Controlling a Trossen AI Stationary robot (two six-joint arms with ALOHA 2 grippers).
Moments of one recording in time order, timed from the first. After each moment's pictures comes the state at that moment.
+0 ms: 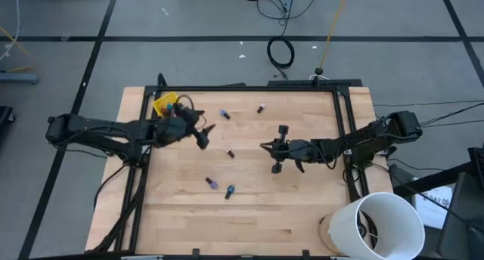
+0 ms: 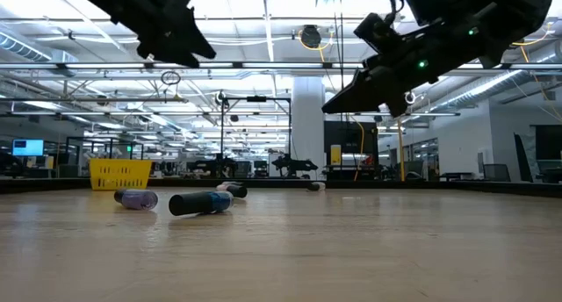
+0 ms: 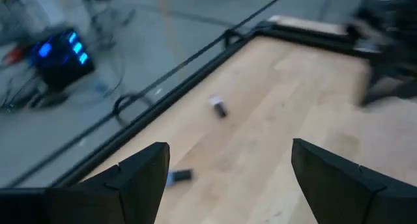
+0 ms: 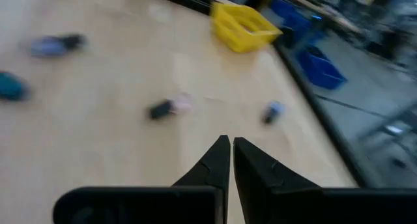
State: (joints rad) left arm 0.01 1.03 0.70 -0.13 -0.58 -0.20; right arm 0.09 1.46 0.56 0.53 0.45 -0.28
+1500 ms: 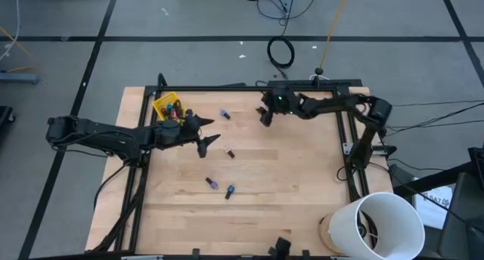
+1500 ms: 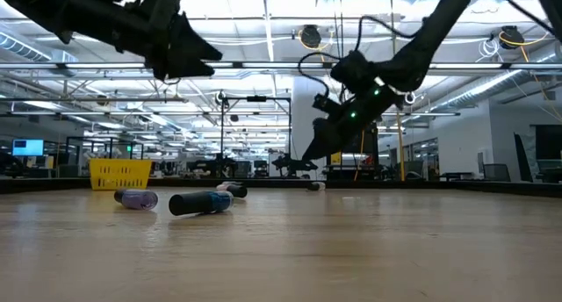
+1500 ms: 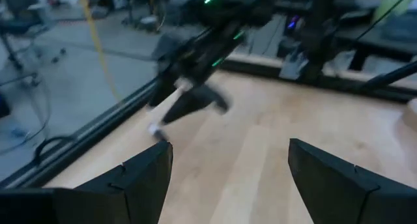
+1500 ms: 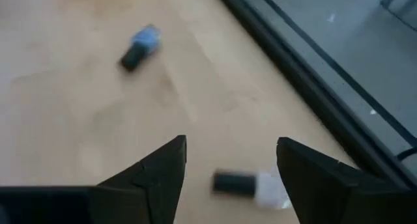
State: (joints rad) left arm 0.06 1.03 0.45 0.37 -0.29 -0.08; right arm -0.56 1.79 0.90 0.31 -0.06 -0.12
